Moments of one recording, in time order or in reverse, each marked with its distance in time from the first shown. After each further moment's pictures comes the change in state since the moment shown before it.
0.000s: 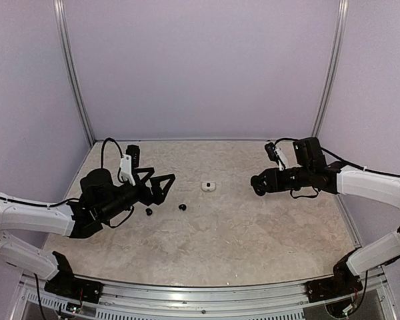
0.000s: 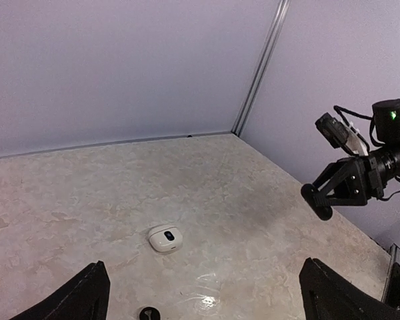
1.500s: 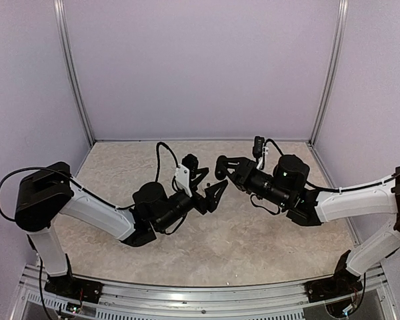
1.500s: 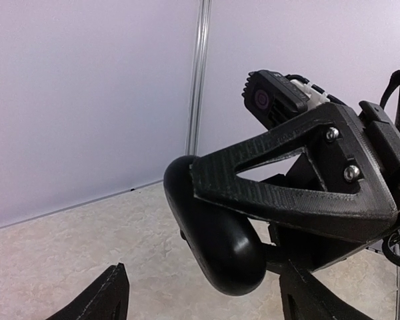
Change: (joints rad) left arm -0.288 0.588 0.306 0.507 -0.124 0.264; right arm 0.433 0.069 -0.150 0.957 0.425 0.699
